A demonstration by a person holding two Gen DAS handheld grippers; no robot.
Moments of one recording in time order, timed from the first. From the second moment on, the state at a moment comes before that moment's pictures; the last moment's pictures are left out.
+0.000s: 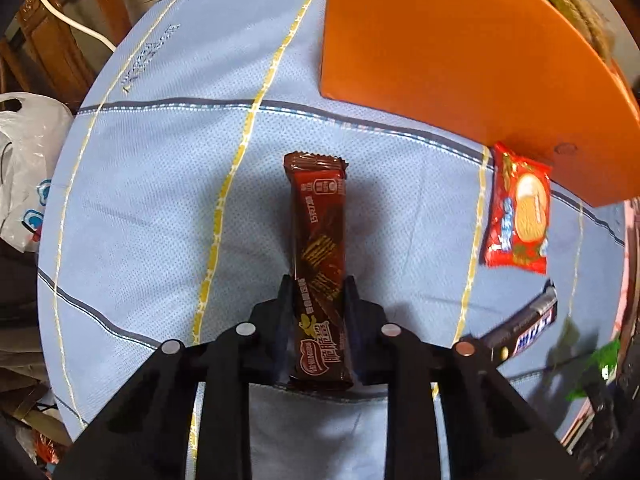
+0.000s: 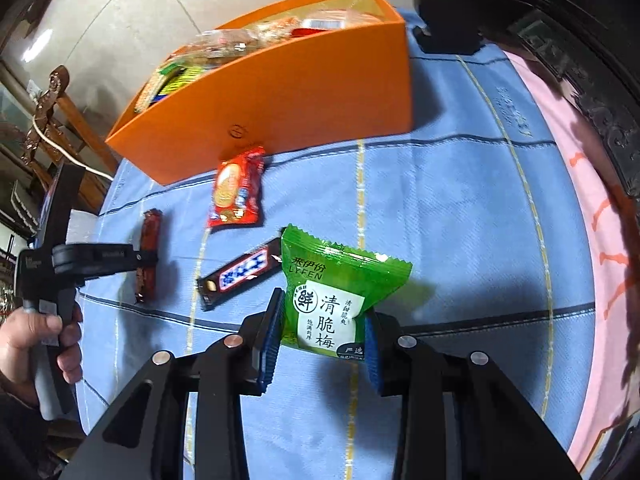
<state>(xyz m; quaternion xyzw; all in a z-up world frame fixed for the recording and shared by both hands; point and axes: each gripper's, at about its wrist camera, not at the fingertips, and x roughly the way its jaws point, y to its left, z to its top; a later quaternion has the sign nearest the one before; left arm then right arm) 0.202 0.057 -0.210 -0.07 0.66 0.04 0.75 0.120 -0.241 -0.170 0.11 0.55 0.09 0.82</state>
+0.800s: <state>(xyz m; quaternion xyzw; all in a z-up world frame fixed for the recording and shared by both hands) 0.183 0.021 -0.085 -0.02 0.55 -0.03 0.83 0.147 -0.236 -0.096 0.11 0.49 0.12 0.86</state>
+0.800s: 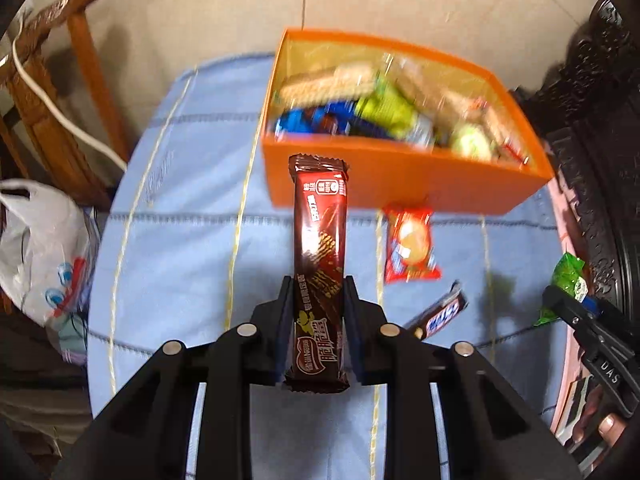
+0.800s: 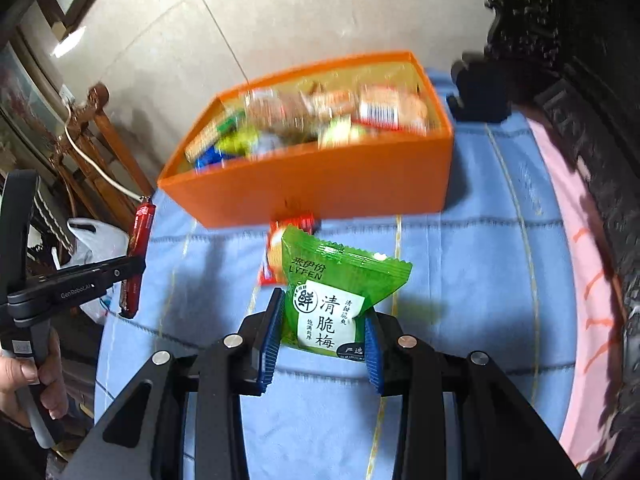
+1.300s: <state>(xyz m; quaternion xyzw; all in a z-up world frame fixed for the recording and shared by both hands) 0.287 -0.017 -0.020 0.00 0.49 -0.05 0.87 0.253 -0.235 -0.038 0.09 0.41 0.11 0.90</state>
